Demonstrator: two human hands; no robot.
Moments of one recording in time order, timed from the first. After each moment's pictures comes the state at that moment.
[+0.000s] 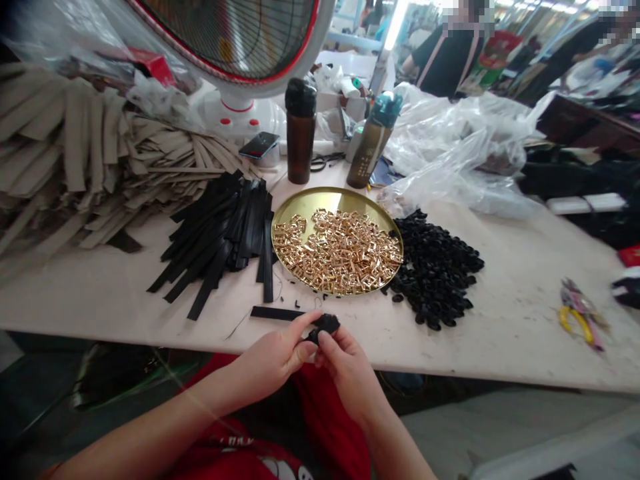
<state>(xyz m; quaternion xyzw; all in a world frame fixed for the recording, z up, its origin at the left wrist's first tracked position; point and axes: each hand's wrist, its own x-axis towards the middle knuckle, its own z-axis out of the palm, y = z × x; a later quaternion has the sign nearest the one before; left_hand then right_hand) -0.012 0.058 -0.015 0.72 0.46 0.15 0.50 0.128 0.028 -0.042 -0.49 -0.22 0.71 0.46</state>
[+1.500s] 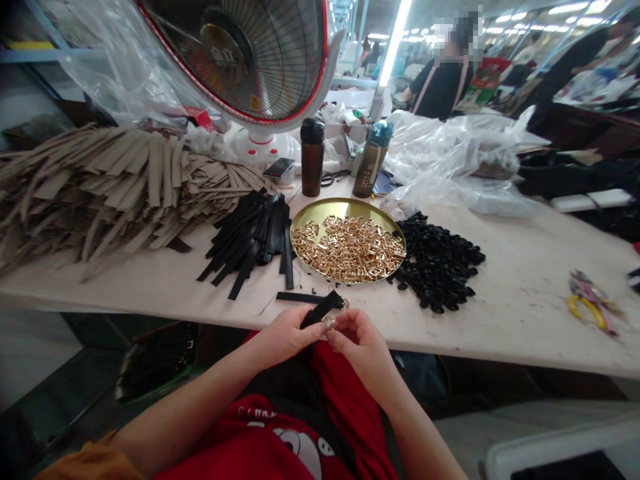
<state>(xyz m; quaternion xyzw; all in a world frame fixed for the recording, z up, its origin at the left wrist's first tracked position) -0.021 0.034 0.002 0.66 0.44 0.25 0.55 0.138 0.000 -0.015 -0.51 -0.46 0.58 0.44</state>
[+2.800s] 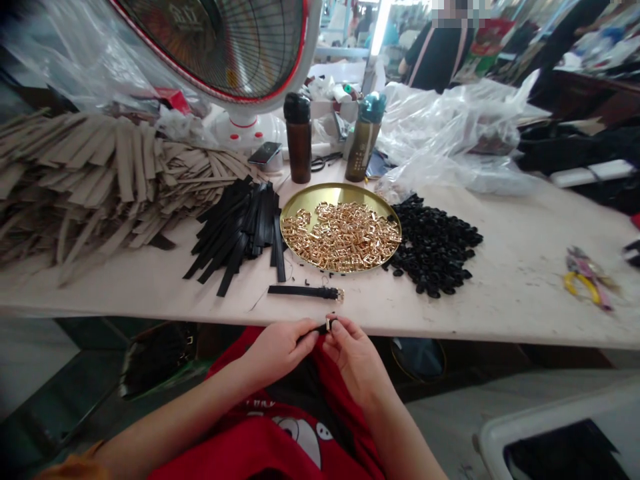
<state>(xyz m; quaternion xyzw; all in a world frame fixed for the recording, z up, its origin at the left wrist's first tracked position) -0.020 0.013 -0.013 0.77 0.46 0.15 0.41 0.124 -0.015 -0.037 -0.46 -0.09 0.71 0.54</state>
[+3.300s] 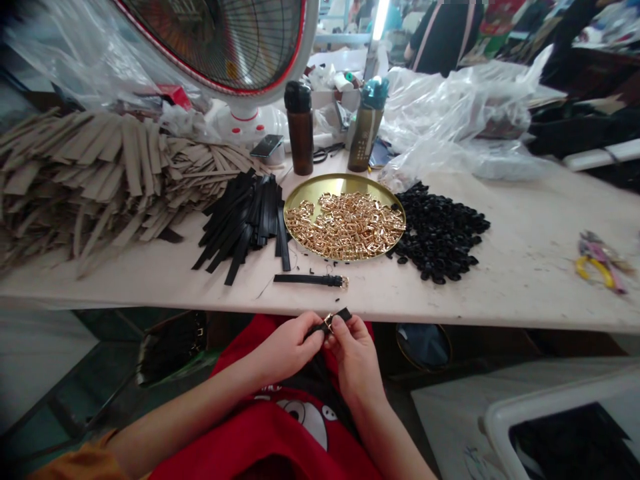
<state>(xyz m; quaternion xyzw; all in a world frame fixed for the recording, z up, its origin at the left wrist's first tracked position) -0.017 -0.005 -0.011 0.69 0.48 0.17 0.51 0.106 -0.036 -0.045 -0.49 -0.14 0.62 0.60</state>
